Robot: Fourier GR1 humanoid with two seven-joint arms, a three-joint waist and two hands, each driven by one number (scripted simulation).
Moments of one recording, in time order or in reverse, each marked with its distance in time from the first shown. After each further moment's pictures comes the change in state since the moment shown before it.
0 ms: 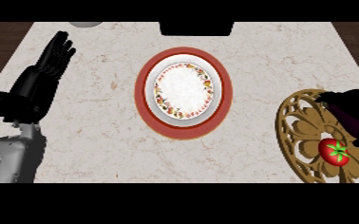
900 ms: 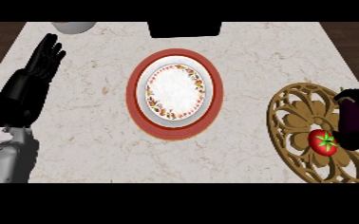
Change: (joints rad) left arm 0.030 0.006 0.033 -0.026 -0.013 0.016 0.025; right arm 0.251 0.180 -0.324 -0.372 -0.203 -0.217 0.430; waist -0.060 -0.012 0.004
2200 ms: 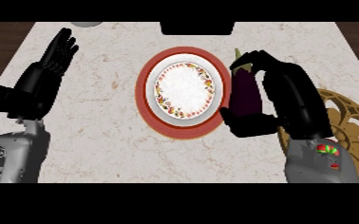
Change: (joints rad) left arm -0.058 -0.034 -0.022 0.033 -0.027 -0.030 -0.012; right arm -0.275 0.477 0.316 -0.640 -0.127 0.196 0.517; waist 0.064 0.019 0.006
